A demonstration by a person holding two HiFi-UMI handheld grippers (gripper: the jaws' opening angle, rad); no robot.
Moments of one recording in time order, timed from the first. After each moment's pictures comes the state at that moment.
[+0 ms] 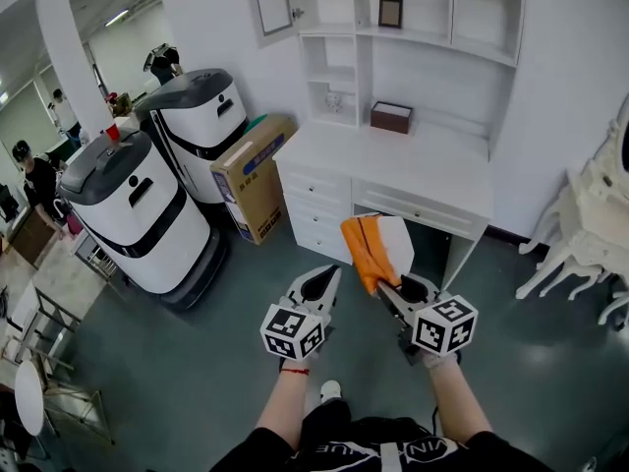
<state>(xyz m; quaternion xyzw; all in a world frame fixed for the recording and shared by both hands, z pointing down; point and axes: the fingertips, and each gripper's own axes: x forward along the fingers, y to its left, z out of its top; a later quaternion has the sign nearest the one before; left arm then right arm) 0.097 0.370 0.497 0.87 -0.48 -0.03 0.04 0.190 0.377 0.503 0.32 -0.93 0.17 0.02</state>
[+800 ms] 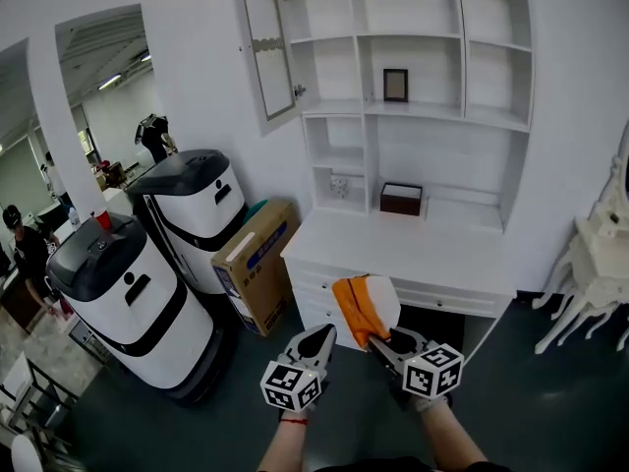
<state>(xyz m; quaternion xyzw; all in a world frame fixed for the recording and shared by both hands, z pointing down) -0.016 0.199 0.482 0.89 -0.46 -0.02 0.02 0.072 0.206 0.490 0.34 -0.93 0.17 -0.01</state>
